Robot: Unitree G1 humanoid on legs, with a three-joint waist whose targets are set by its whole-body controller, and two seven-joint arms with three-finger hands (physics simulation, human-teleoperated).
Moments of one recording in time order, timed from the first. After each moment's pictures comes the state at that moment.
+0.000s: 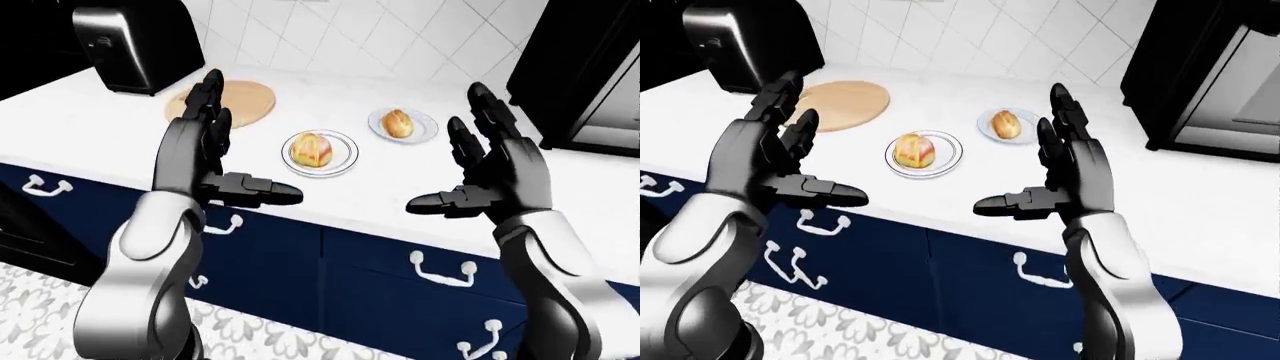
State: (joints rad) left arm -0.56 0.18 0.13 -0.77 -0.08 1.20 -0.04; right arm -0.34 -0.21 -0.23 -0.73 0.31 0.89 -0.03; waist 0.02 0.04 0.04
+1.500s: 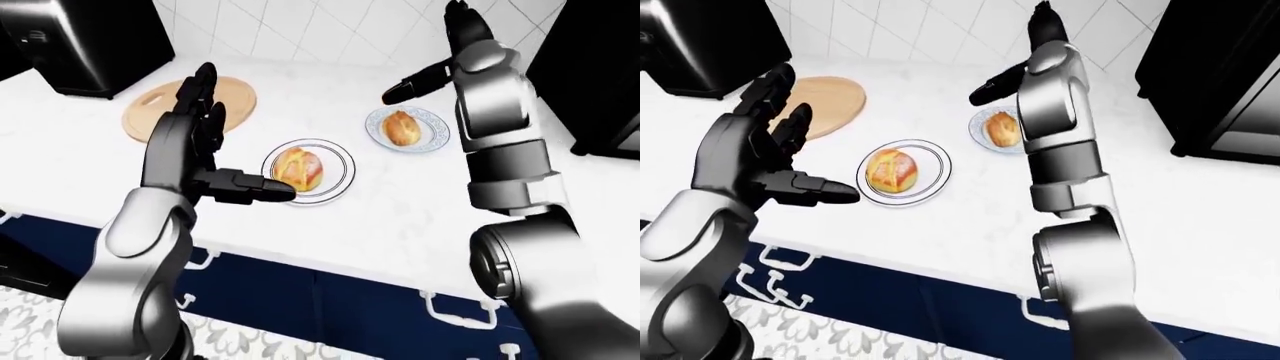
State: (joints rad) left arm -0.57 0.23 0.17 -0.76 -0.13 1.18 -0.05; right arm -1.30 -0.29 -0.02 0.54 -0.45 0.85 0.14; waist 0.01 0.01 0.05
